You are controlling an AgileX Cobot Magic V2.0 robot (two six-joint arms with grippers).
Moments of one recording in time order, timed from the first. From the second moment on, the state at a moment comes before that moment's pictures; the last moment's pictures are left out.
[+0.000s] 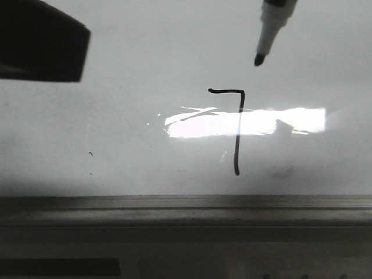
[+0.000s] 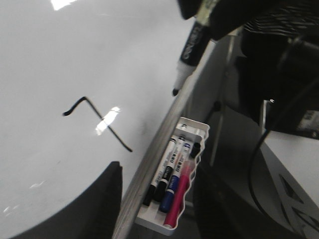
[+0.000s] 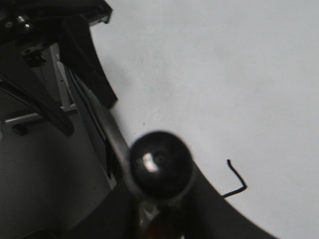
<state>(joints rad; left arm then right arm) -0.68 0.92 -0.54 -1.38 0.59 1.61 1.04 0.81 -0.77 -0.22 0.51 0.02</state>
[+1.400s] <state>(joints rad) -0.68 1.05 -0.59 -1.56 0.84 1.86 1.19 0.95 -0.77 -0.20 0.39 0.00</state>
